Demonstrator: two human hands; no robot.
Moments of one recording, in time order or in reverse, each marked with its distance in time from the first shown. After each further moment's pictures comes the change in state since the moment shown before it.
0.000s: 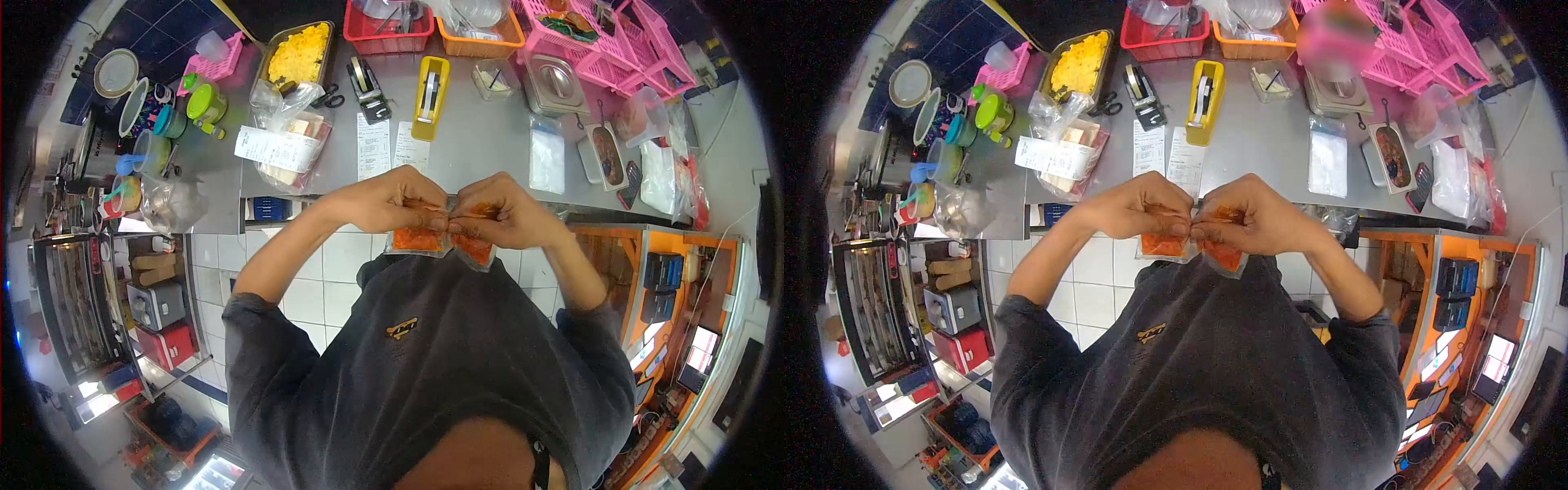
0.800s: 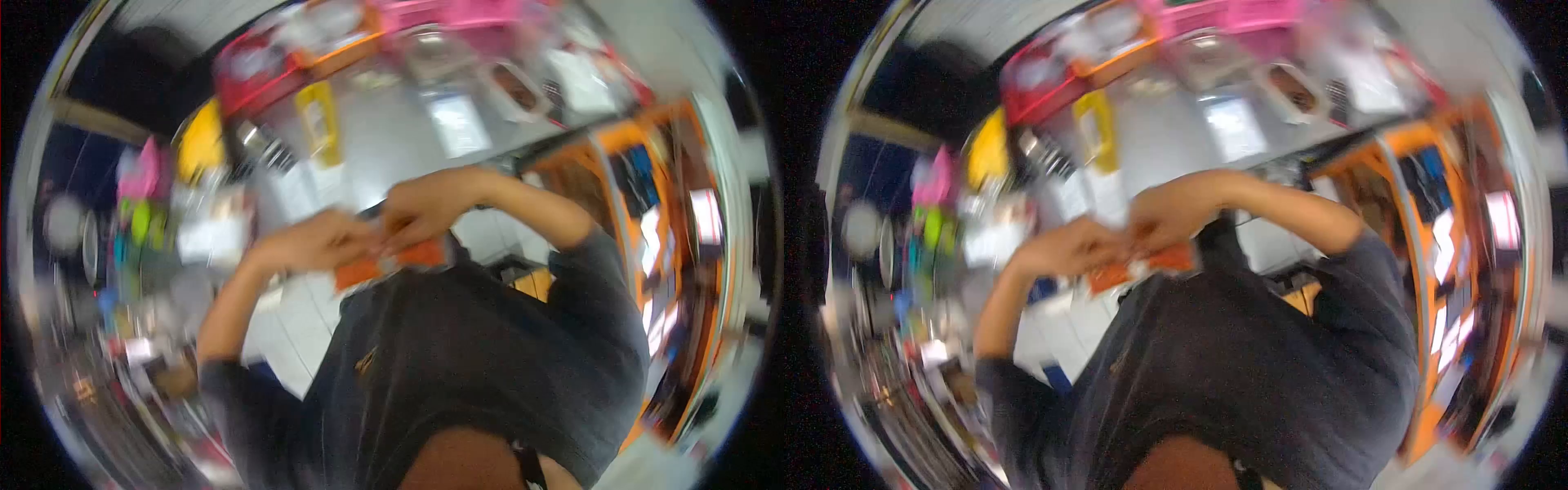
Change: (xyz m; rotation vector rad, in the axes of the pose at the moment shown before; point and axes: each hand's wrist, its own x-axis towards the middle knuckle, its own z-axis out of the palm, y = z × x) left_hand 0.036 -0.001 0.007 0.340 -0.261 -0.057; right_hand -0.022 0.004 -0.016 -0.107 -0.363 0.085
